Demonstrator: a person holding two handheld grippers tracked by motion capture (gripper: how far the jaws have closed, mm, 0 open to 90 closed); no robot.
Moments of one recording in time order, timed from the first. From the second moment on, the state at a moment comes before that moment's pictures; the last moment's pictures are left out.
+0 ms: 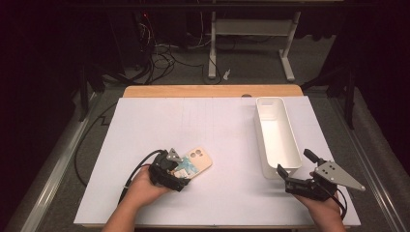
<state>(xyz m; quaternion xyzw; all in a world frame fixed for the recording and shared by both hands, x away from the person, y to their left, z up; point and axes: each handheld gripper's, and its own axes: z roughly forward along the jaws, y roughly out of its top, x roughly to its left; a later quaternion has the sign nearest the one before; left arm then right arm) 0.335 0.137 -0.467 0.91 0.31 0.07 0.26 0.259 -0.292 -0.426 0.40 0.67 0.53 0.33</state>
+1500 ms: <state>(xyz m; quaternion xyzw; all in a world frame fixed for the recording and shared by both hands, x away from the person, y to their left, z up) 0.288 0.163 -0.456 0.83 0.25 0.08 0.49 0.251 -0.285 -0.417 0.37 0.68 0.54 0.32</state>
